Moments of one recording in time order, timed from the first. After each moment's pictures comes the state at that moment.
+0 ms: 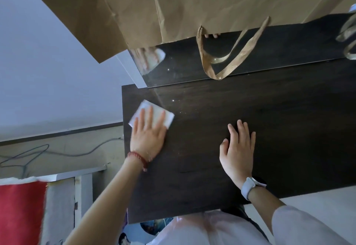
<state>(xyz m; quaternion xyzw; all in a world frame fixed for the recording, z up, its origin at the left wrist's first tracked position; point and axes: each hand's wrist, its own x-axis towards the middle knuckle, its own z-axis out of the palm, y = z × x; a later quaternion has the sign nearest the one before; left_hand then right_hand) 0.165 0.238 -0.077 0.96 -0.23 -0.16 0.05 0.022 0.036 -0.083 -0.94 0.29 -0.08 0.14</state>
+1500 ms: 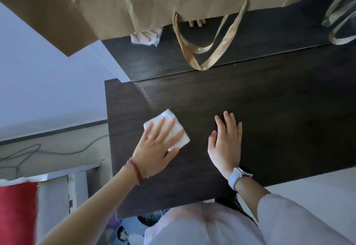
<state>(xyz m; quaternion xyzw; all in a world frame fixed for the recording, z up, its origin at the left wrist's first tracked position) 0.112 0.217 -0.051 0.87 -0.46 -0.16 -0.01 0.020 0.033 -0.079 -0.94 0.29 -0.09 0.16</state>
